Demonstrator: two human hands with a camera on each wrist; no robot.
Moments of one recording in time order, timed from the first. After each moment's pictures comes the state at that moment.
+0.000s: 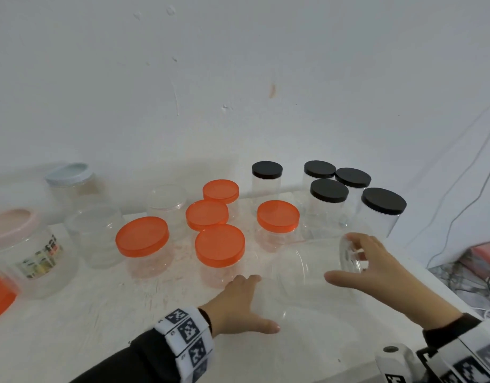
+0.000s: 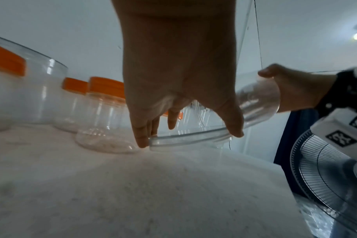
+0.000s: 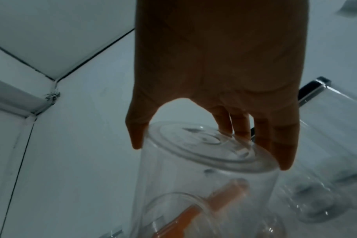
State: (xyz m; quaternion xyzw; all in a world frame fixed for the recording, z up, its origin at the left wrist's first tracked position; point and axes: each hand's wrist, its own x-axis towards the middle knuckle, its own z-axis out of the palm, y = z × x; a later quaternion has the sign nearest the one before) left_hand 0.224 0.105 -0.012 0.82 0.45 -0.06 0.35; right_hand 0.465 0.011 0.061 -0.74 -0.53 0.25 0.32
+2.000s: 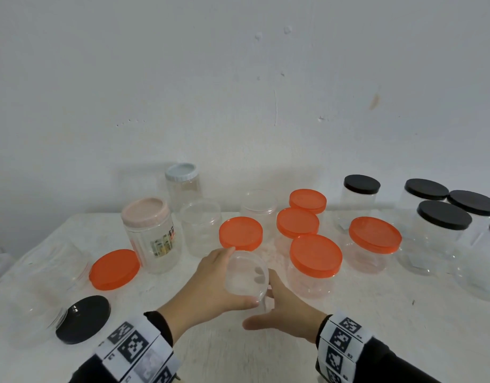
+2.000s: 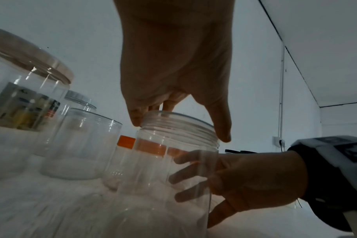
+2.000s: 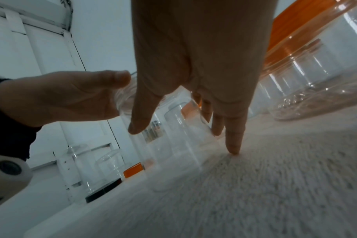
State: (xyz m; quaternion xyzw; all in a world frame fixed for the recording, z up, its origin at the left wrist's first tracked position) left_hand 0.032 0.105 0.042 0.75 0.57 0.18 0.27; right_hand 0.221 0.110 -0.020 -0.49 -0.66 0.52 0.24
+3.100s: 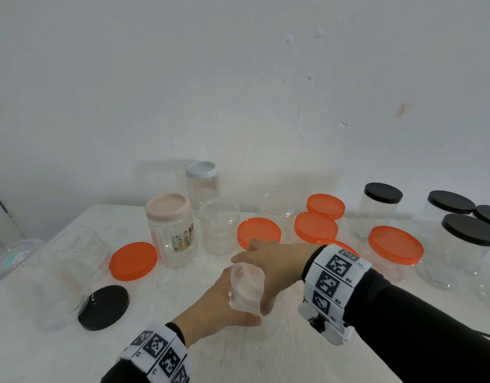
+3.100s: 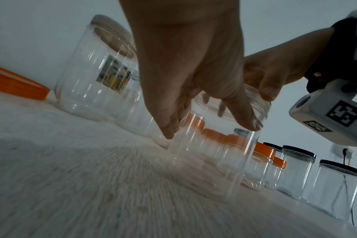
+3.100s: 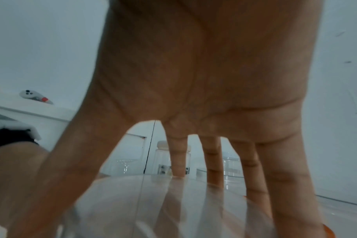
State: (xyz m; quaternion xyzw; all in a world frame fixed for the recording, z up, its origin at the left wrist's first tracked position) left_hand 0.007 0.104 -0.009 0.66 0.47 0.28 0.52; right_hand 0.162 0.141 0.103 -0.46 -0.84 0.17 -0.21
